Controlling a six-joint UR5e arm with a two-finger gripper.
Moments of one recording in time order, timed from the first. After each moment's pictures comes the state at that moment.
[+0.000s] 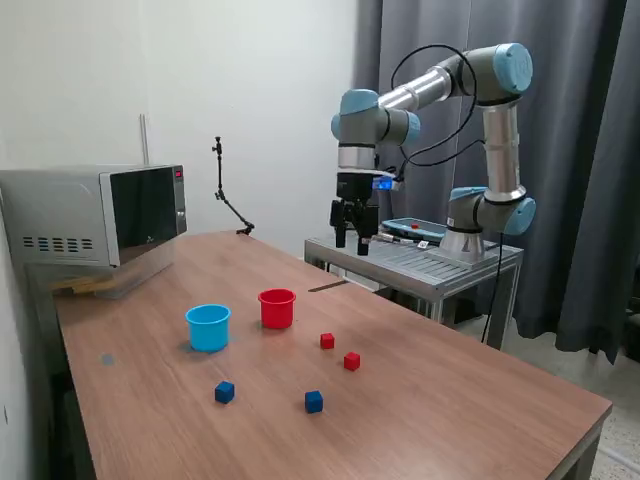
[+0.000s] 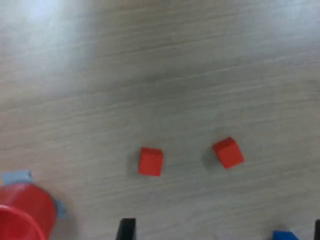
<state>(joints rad) -0.09 -1.20 1.60 -2.05 -1.48 -2.97</state>
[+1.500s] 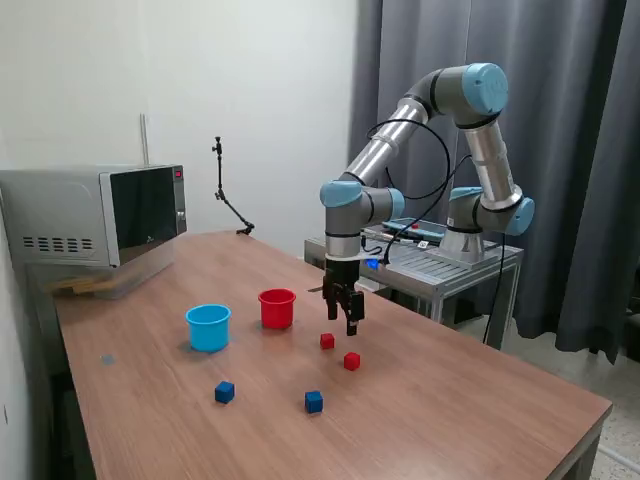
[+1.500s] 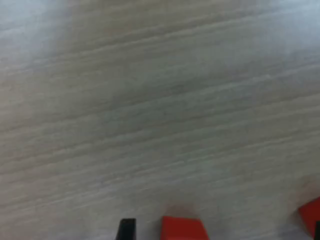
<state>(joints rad) -0.09 -0.92 1.67 -2.34 -1.51 -2.93</state>
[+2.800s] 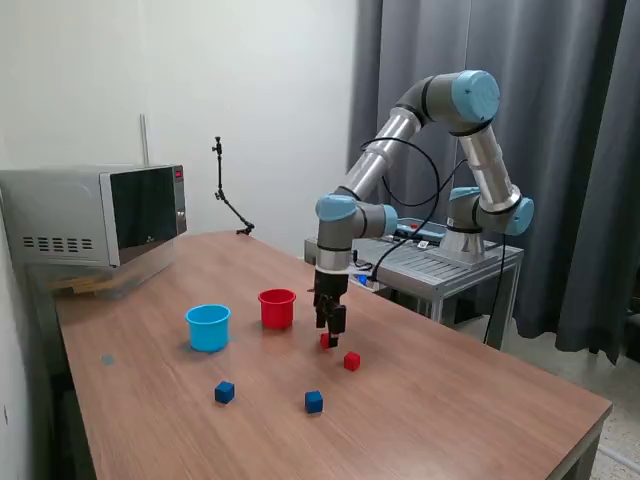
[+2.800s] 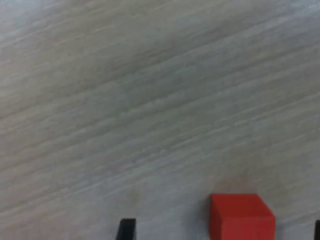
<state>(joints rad) -0.11 -0.86 1.67 -2.45 -1.57 -2.83</state>
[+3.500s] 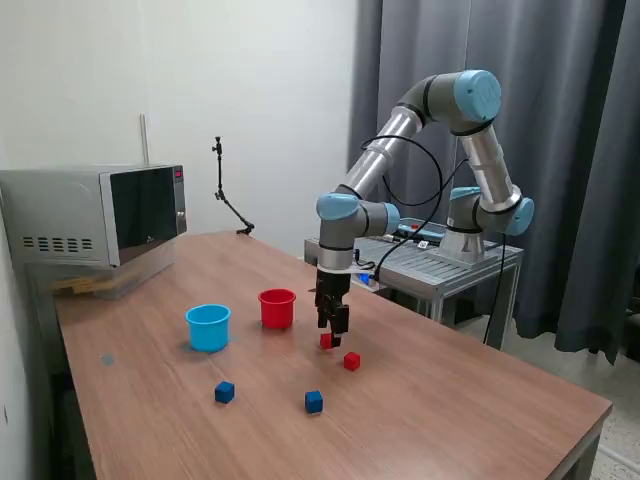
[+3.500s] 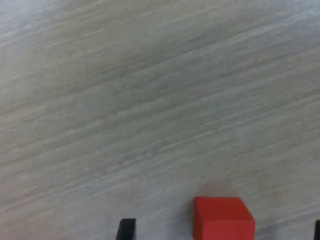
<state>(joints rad) -0.10 -0.86 1.66 -2.43 -1.57 -2.84</state>
